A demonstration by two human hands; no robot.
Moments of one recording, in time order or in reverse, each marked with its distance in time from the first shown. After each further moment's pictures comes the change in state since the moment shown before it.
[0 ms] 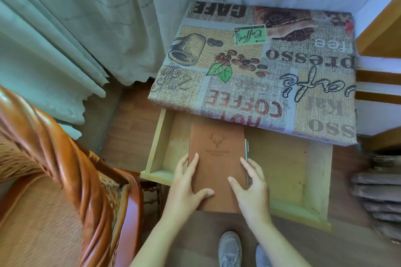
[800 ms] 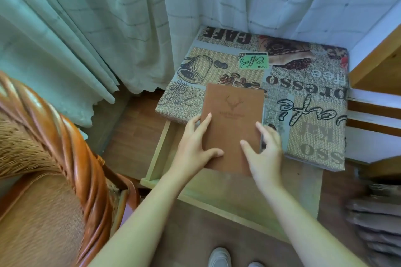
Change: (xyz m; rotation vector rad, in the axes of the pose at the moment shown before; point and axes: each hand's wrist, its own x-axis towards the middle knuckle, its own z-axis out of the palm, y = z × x) left_hand 0.075 0.096 -0.047 0.028 0.141 0.187; right_hand 0.081 -0.098 -0.037 -0.094 0.124 -0.294
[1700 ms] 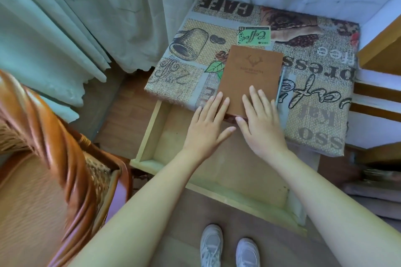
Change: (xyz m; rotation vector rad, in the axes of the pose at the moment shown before) left_hand 0.024 -0.021 0.072 0.556 0.033 0.260; right_hand 0.045 0.035 -0.005 -0.846 -0.400 -0.439
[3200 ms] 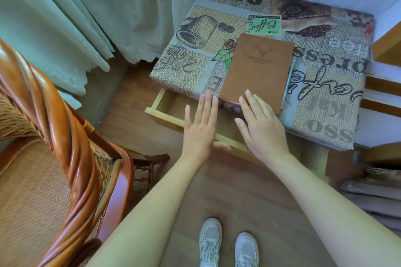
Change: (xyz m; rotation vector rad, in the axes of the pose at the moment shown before) left_hand -0.036 -0.008 0.013 0.325 0.035 -0.109; right_hand -0.021 -0.011 0.018 -0.049 0.162 -0.133
